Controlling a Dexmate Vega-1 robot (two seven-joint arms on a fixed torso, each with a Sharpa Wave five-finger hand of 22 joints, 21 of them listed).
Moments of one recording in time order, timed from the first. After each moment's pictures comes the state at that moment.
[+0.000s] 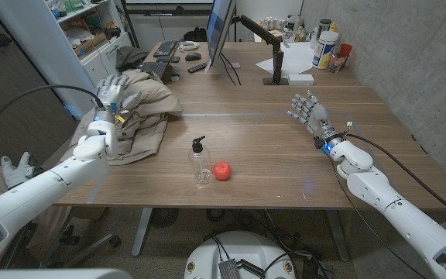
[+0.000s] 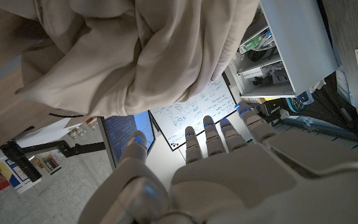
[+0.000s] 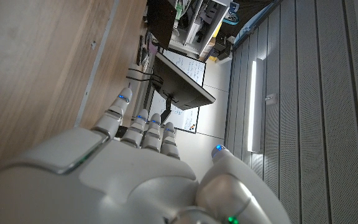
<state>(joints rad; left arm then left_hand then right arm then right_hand) 0.76 0.95 0.57 -1.58 0.60 0.58 0.46 0.07 0.03 0.48 -0.11 0.19 0.10 -0.15 0.18 0.18 0.13 -0.05 0.22 0.20 0.01 -0.03 0.18 0.18 0.12 0.05 0.19 0.17 -0.92 -0.60 -0.33 -1.41 0.73 0.31 0.18 0.03 0.04 0.24 0.13 0.21 0.09 -0.04 0.19 0.19 0.14 0.00 0.20 0.20 0.11 -0.04 0.21 0.21 0.29 0.09 0.24 0.17</state>
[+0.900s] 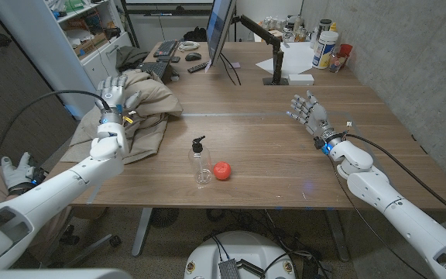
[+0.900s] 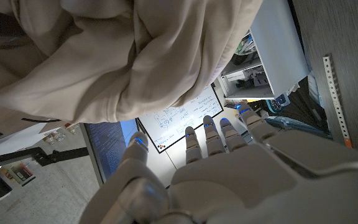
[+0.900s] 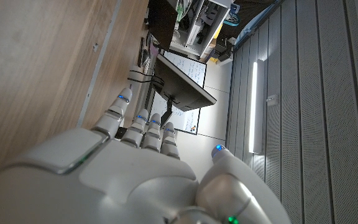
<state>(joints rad) 0.70 0.86 0.62 -1.51 0.61 0.67 0.51 0.06 0.03 0.48 -0.10 0.20 0.09 -0.15 0.18 0.18 0.13 -0.05 0.22 0.20 0.01 -0.03 0.18 0.18 0.11 0.06 0.19 0.17 -0.92 -0.60 -0.33 -1.41 0.74 0.30 0.18 0.03 0.04 0.24 0.13 0.21 0.09 -0.04 0.19 0.19 0.14 0.00 0.20 0.20 0.11 -0.04 0.21 0.21 0.29 0.09 0.23 0.17</state>
